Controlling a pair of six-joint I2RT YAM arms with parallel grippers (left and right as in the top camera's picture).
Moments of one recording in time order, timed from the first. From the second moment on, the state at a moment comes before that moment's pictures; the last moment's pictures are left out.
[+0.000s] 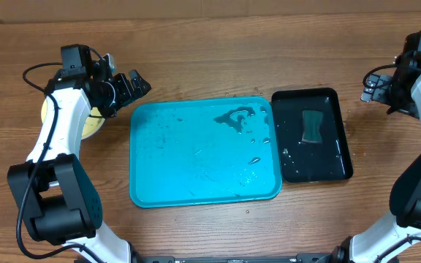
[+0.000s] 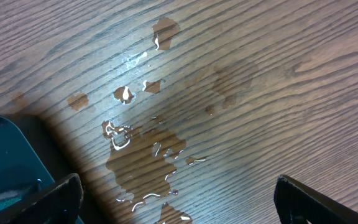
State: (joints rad) left arm 0.18 1.85 1.40 -0.71 0.45 -0.29; right arm -0.29 1.88 1.57 -0.99 0.14 0.12
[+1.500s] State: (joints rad) left arm 0.18 1.85 1.40 -0.71 0.45 -0.29; right arm 0.01 0.22 0.72 -0.16 -0.10 0.10
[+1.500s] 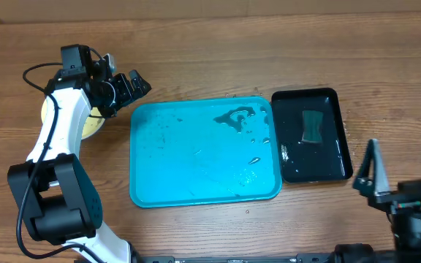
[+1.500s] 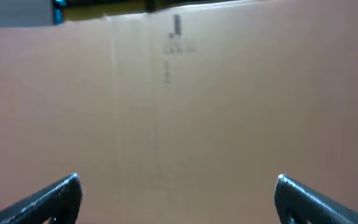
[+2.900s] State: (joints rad) left arm 0.18 1.85 1.40 -0.71 0.45 -0.29; right arm 0.01 0.01 0.02 -0.02 -0.19 0.10
